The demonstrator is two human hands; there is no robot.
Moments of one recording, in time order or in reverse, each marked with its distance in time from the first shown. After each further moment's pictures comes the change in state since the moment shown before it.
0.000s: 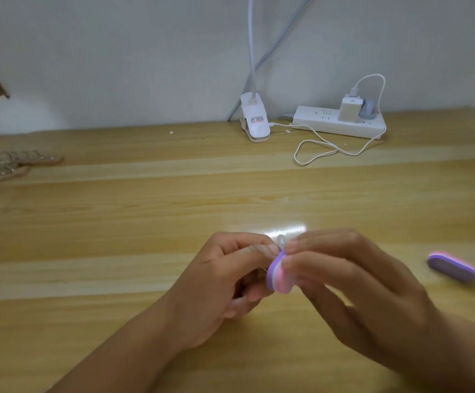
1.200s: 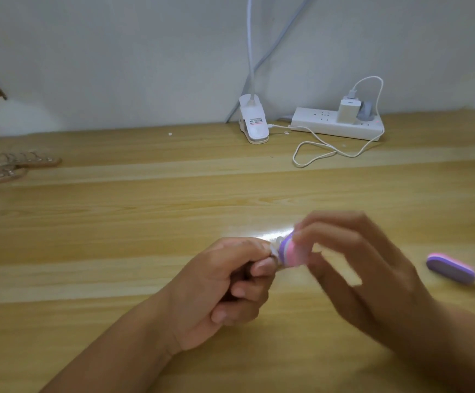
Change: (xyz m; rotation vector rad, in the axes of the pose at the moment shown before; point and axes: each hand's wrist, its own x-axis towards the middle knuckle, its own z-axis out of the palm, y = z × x) left_hand 0.001 0.007 -0.004 -0.186 -0.056 -0.266; right_hand 0.003 0.010 -0.003 -0.030 0.001 0.078
